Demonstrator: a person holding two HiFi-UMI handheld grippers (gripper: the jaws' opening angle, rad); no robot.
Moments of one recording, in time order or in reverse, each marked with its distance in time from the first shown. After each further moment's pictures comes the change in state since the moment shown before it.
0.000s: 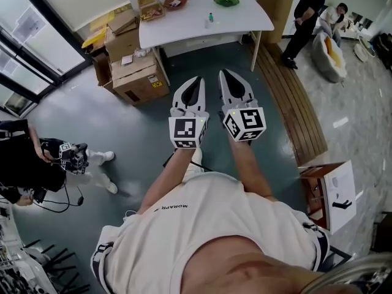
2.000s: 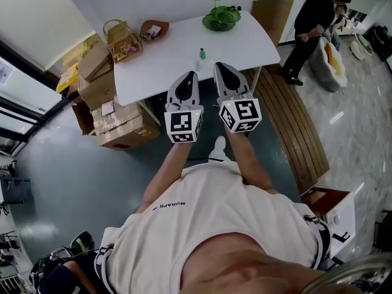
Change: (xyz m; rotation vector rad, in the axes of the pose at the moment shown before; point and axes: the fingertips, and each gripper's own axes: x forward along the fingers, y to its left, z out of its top) left arm 0.462 0.197 -0.122 -0.013 0.028 -0.040; right arm 0.413 -0.280 -0.108 -0.041 0.028 -0.090
